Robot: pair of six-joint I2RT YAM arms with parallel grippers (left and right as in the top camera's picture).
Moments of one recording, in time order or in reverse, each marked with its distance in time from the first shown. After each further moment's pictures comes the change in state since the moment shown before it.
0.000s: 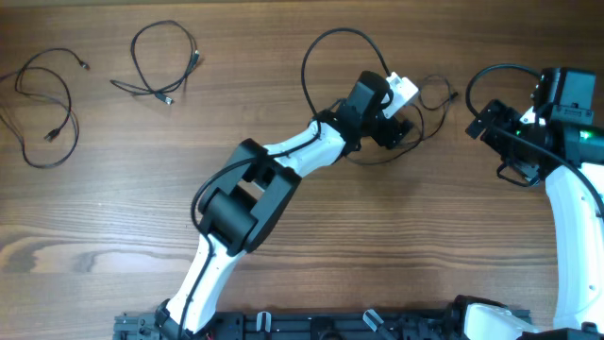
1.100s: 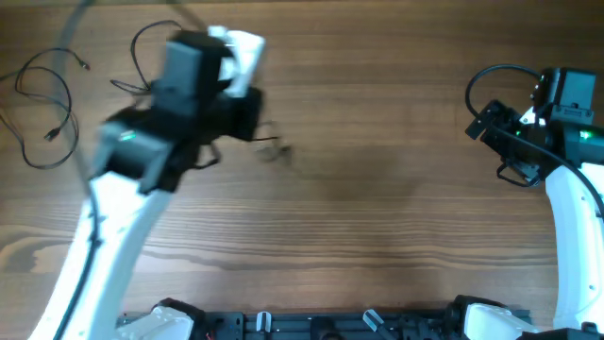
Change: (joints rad) left arm 0.386 -0.978 0.005 -1.131 -0.202 -0.160; right arm 0.000 0.000 0.000 -0.002 -0.002 -0.003
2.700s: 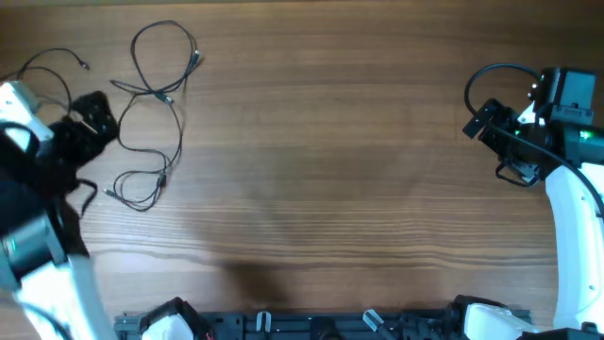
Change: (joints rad) left arm 0.852 -0.336 -0.465 0.424 0.363 -0.216; right arm 0.000 0.000 0.000 0.002 -0.046 0.000
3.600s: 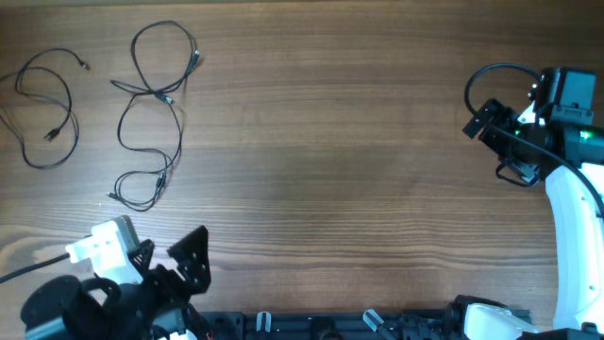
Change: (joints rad) left arm -0.136 -0.575 0.004 -0.762 0.124 0.093; right arm 0.000 -0.001 0.000 0.001 0.000 0.000
